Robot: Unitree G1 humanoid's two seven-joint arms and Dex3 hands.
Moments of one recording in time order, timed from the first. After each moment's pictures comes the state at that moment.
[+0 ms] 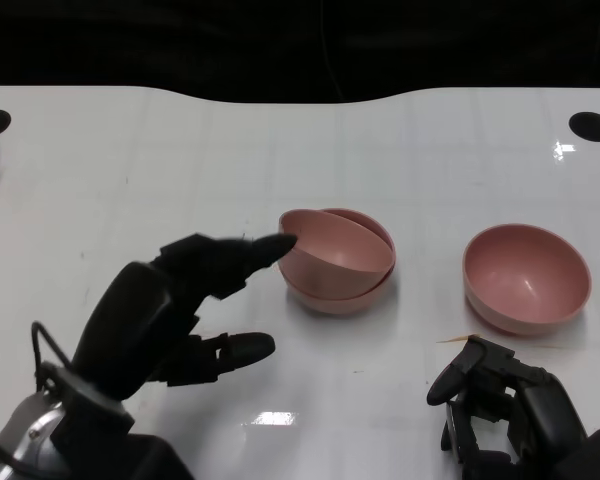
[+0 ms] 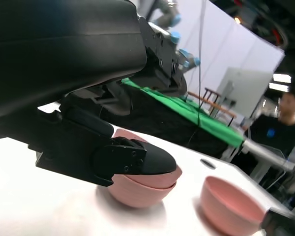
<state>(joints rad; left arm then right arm) -0.22 0.35 -0.27 0.42 0.51 -0.82 0.32 0.12 0.01 0.09 0.25 -0.06 -0.44 0.09</state>
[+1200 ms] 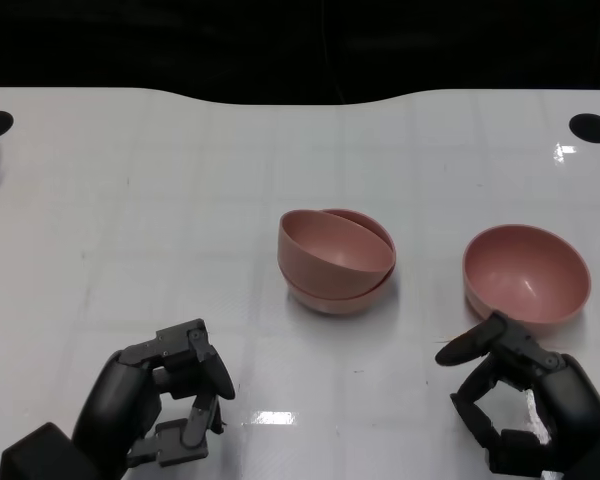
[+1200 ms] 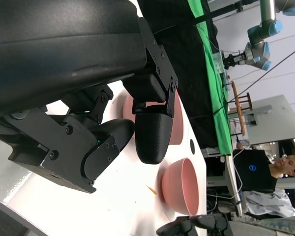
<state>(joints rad) 0.01 0.11 -0.10 0.44 -0.16 -0.66 -0.29 0.08 -0.12 0.08 0.25 -0.16 -0.51 0.10</state>
